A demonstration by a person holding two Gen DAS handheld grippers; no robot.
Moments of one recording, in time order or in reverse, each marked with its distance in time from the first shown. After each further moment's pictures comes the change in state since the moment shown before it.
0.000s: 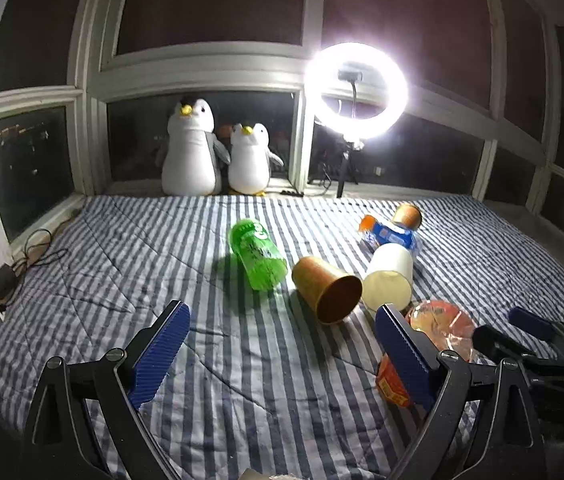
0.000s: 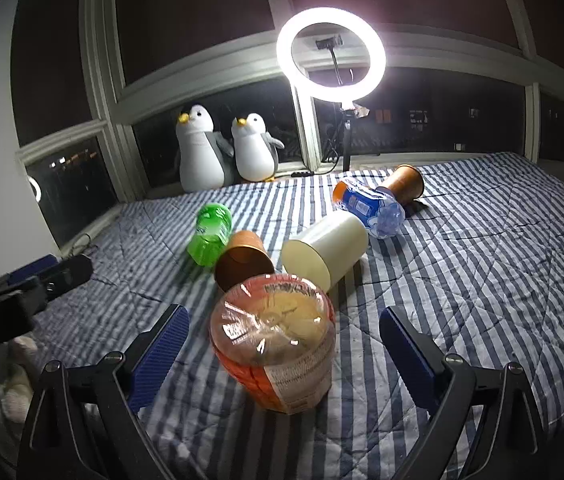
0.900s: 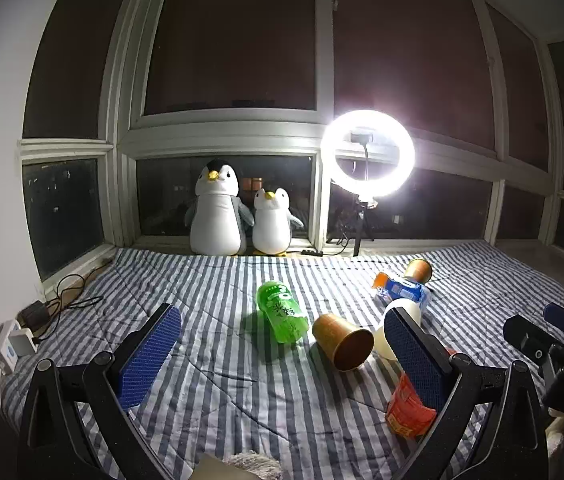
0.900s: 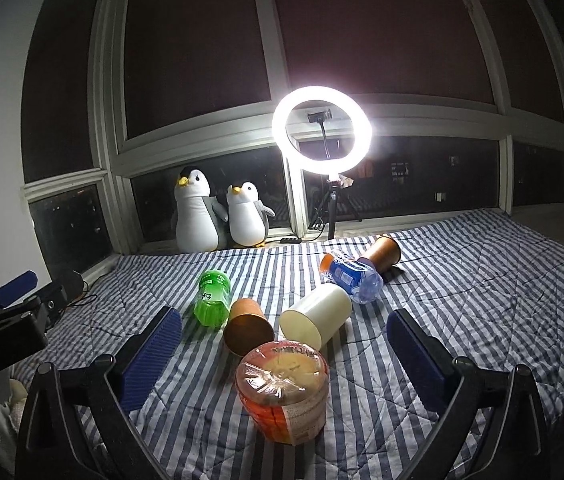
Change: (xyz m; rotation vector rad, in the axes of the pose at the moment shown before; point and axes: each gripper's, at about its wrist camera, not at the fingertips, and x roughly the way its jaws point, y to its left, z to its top) left arm -0.064 0.003 0.017 0.009 -0.199 0.074; right arm -0.054 0.024 0.021 -0.030 -0.209 -0.080
